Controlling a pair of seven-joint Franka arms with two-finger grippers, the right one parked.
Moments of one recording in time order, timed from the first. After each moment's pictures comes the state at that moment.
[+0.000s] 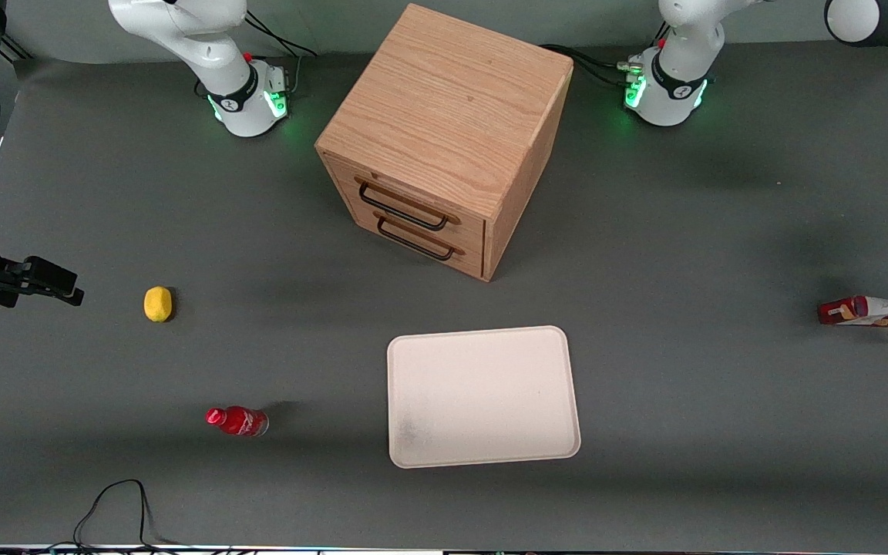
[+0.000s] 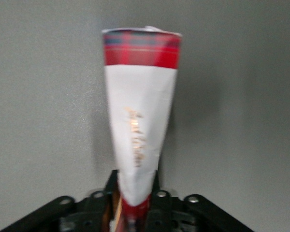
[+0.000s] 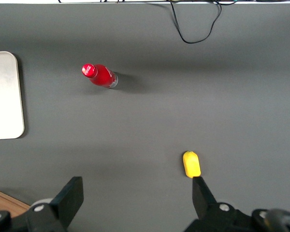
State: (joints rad) arm 0.37 0.67 0.20 -1.61 -0.04 2.22 2.10
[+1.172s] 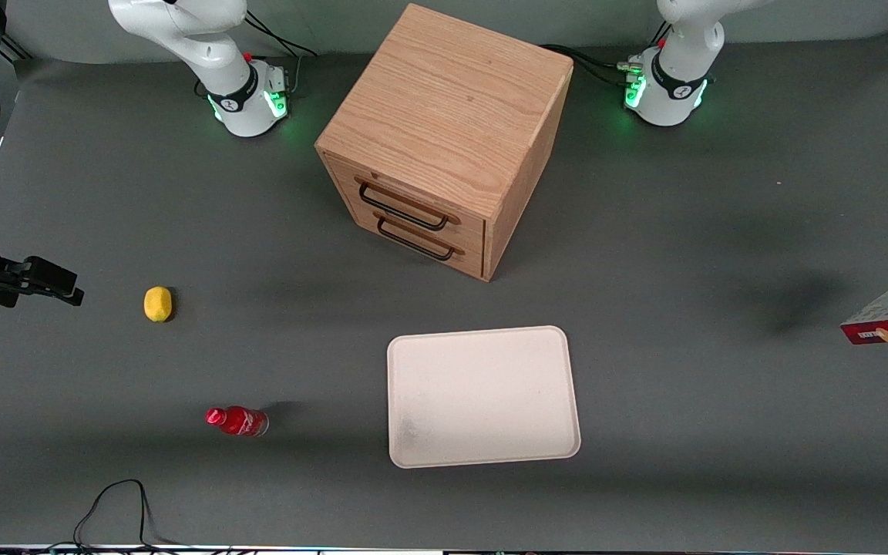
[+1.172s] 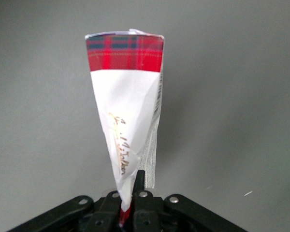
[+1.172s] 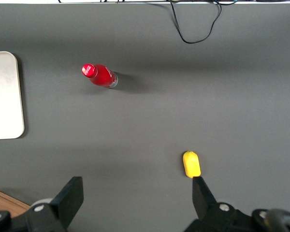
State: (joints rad) arm 0.23 0.42 0.19 -1.48 -0.07 1.74 1.31
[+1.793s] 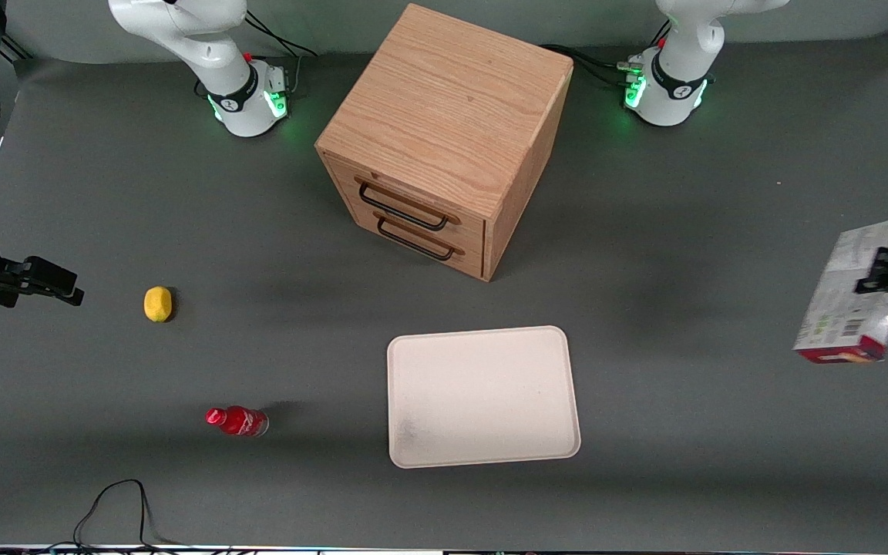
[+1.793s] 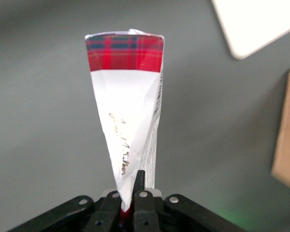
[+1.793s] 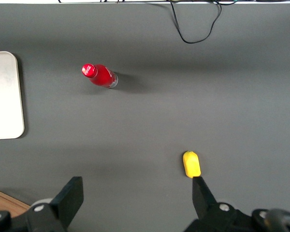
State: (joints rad) arm 0.00 0.38 0.08 -1.24 -0.14 1.45 0.47
